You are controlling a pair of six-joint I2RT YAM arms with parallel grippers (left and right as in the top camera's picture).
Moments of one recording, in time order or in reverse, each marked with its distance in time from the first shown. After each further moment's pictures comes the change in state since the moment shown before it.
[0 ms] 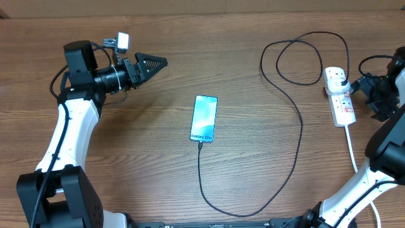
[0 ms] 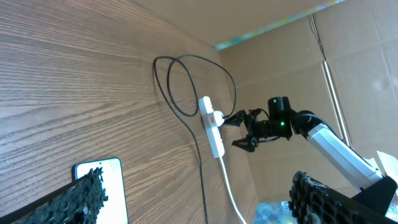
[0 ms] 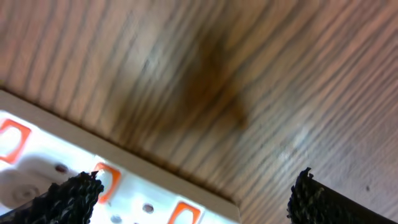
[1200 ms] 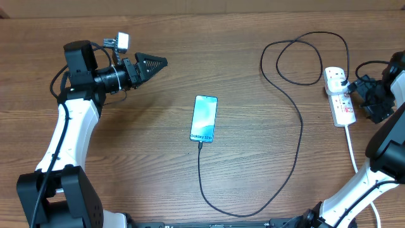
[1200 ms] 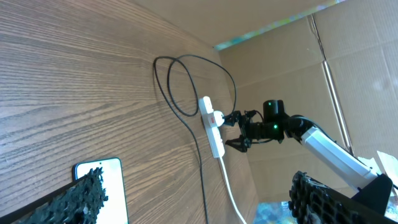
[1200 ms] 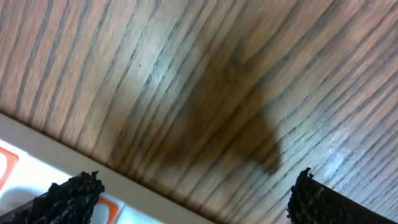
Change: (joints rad) left arm 0.000 0.000 0.000 0.000 0.000 0.000; right arm -0.004 0.000 -0.100 0.144 -0.037 0.012
